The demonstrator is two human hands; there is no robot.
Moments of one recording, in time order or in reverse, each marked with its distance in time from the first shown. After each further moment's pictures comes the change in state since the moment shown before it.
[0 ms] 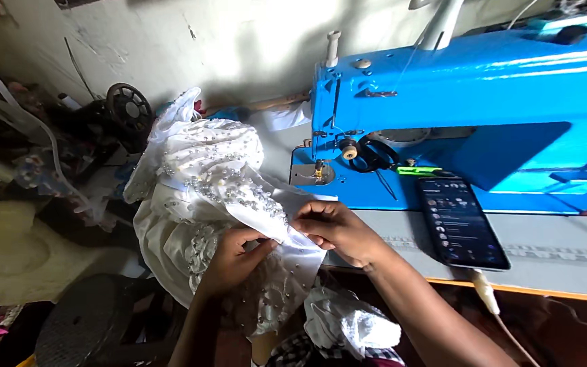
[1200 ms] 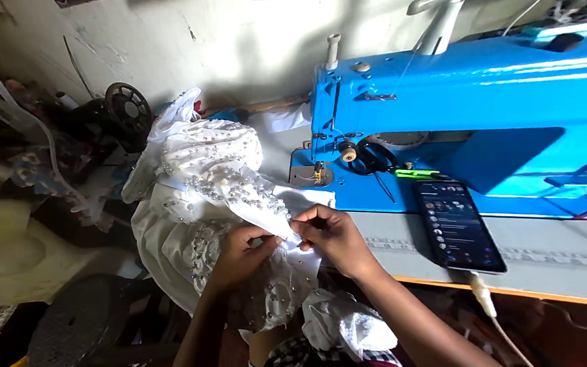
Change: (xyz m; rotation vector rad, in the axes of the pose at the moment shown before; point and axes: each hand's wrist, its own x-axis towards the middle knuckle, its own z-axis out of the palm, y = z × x) left_hand 0.004 -0.006 0.013 -0.053 0.069 -0.069; right_hand -0.003 0.029 0.011 -0.118 0.223 -0.260
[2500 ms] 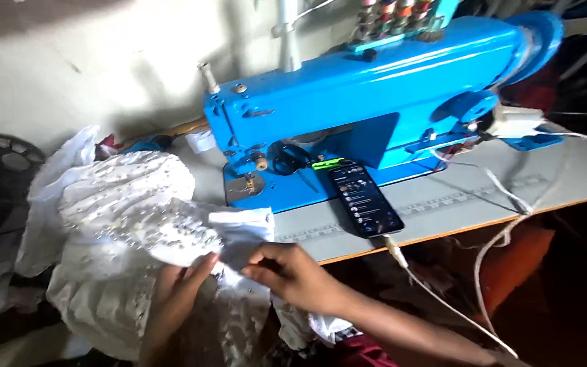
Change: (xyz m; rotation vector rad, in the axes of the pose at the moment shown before) left_hand -0.001 0.028 0.003 -0.107 0.139 -0.287; right_hand -0.044 -0.019 -0.001 -0.276 -0.046 -0.222
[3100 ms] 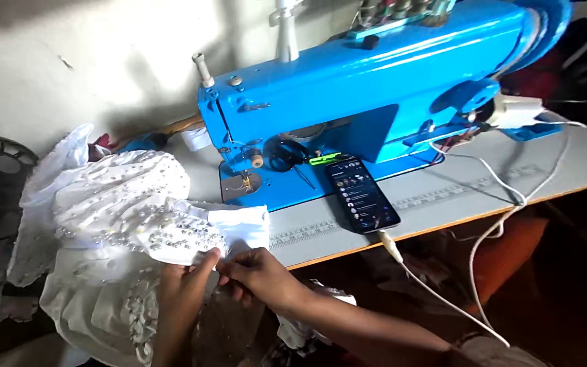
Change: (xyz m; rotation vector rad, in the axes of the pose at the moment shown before) left_hand 0.008 0.001 0.027 0.132 0.180 -0.048; right_hand 0.017 -0.004 0.031 0.569 -0.038 0.647
